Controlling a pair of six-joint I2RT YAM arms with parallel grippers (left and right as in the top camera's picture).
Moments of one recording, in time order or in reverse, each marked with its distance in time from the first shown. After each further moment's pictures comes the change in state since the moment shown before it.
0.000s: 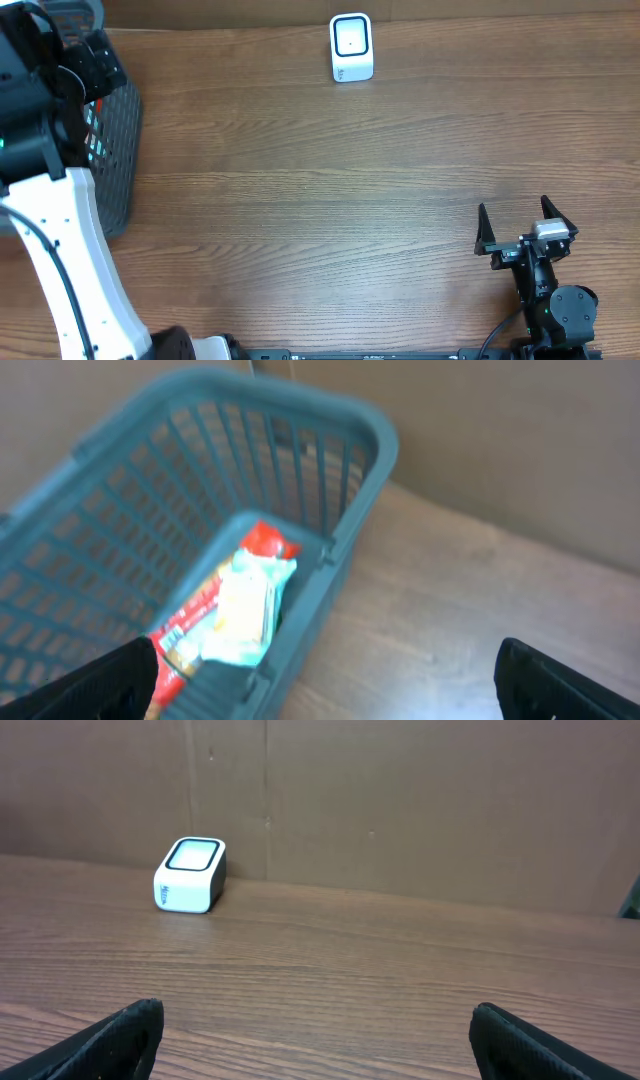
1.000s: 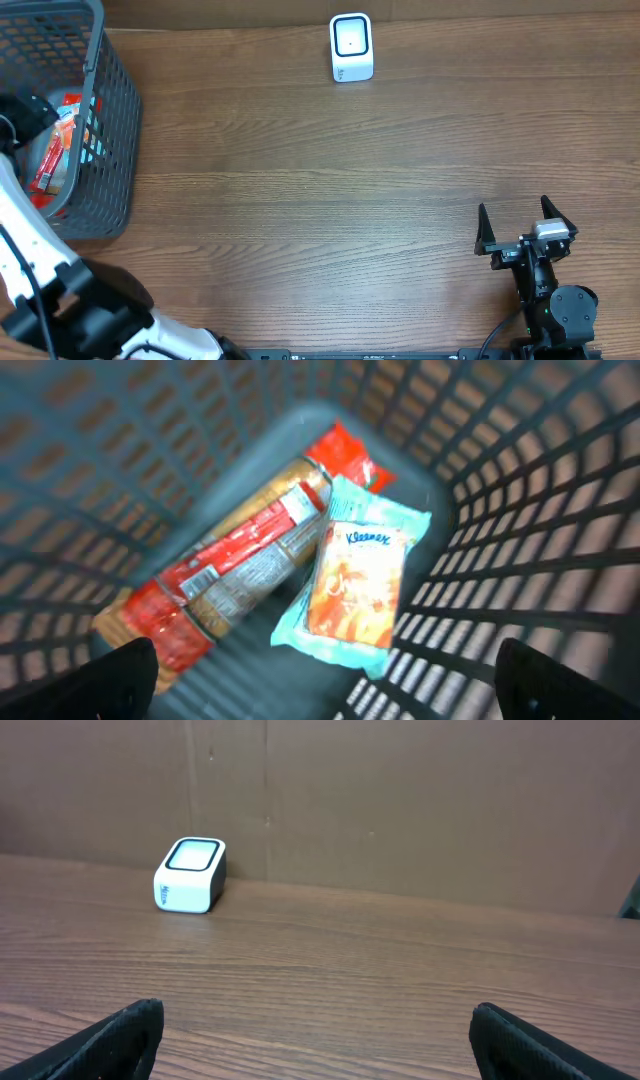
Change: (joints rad) left arm 0.412 0.293 0.001 0.024 0.315 0.035; right arm 0.000 0.000 0.000 0.000 0.000 0.000
